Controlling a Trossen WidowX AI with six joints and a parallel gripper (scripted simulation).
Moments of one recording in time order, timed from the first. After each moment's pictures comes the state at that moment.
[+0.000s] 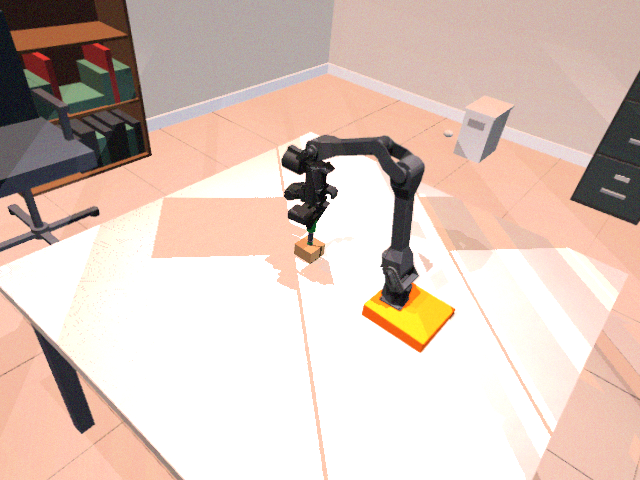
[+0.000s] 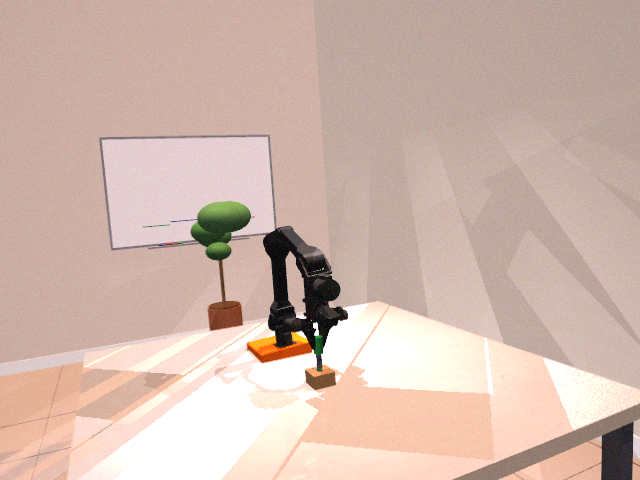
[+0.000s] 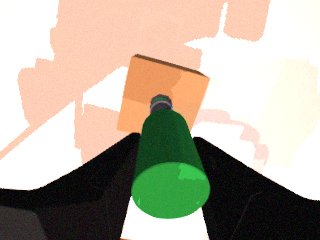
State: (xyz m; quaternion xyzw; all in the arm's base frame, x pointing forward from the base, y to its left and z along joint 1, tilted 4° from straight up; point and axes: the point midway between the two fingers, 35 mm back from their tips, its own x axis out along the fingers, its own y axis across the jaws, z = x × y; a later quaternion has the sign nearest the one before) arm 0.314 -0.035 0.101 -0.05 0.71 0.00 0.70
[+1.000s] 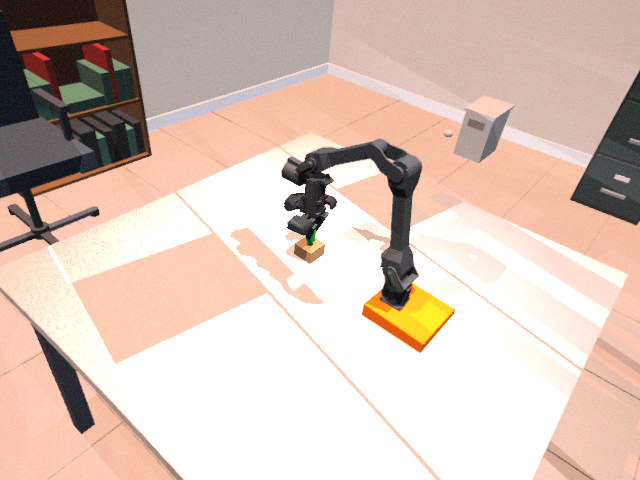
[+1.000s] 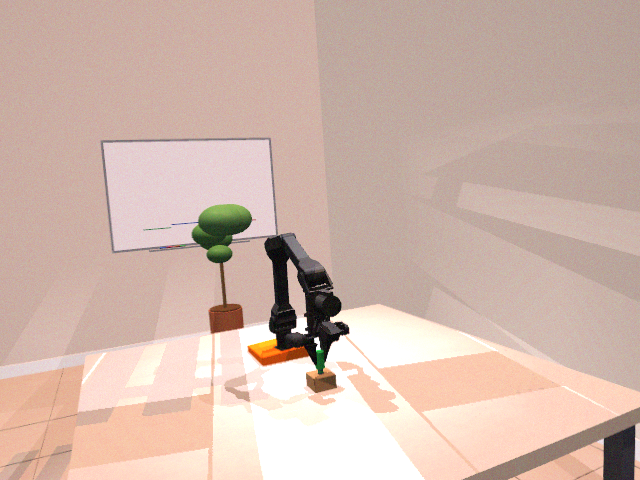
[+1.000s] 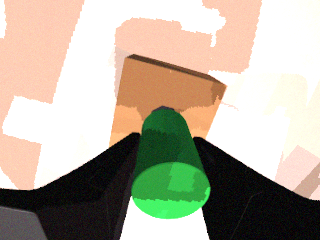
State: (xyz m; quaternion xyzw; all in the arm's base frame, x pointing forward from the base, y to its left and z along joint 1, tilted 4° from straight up) arm 0.312 -0.037 0.066 -0.04 0.71 0.00 0.70
